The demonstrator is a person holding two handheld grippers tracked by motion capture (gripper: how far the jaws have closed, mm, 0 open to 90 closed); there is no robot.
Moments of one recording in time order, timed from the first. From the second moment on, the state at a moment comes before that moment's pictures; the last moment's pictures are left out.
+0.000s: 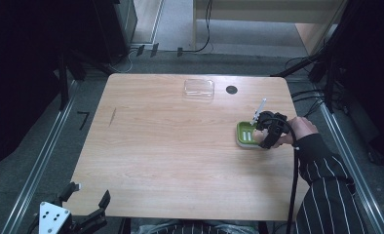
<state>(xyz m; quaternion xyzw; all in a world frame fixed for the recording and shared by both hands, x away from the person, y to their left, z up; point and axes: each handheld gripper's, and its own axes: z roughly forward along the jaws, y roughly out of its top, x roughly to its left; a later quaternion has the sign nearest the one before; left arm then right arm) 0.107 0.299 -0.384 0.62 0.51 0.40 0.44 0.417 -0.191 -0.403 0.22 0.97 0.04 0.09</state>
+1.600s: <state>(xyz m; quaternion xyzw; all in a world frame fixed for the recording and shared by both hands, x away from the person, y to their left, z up) 0.092 0.303 -0.384 0.61 0.52 0.41 0.43 0.448 -0.176 -0.417 0.18 0.98 0.04 0.09</state>
